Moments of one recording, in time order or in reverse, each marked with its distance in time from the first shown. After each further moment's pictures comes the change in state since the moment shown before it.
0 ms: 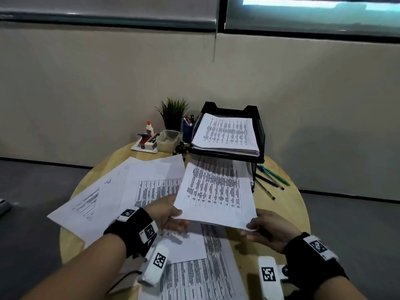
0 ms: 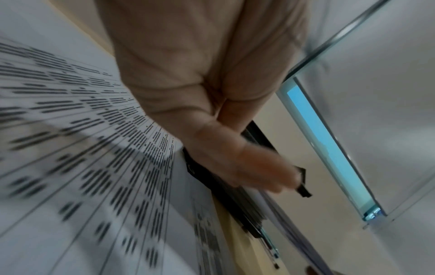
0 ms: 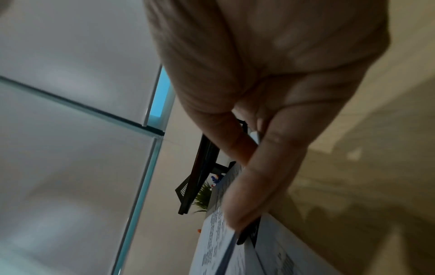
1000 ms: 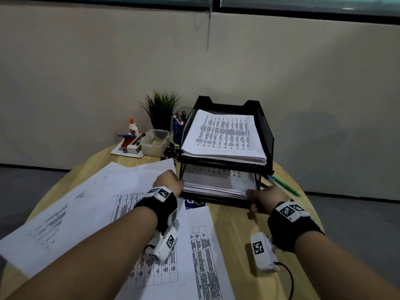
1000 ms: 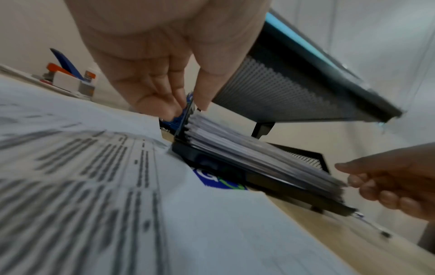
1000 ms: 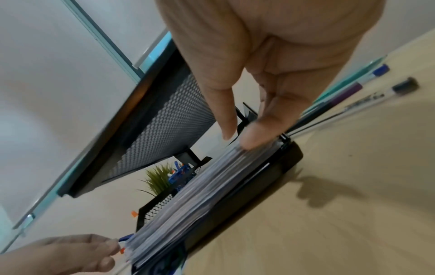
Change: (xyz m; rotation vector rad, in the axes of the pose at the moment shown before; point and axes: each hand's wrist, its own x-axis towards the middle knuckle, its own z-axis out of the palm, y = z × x) left_hand 0.153 0.062 -0.010 0.802 0.689 0.177; right_hand 0.133 -0.072 -0.030 -0.341 0.593 -0.134
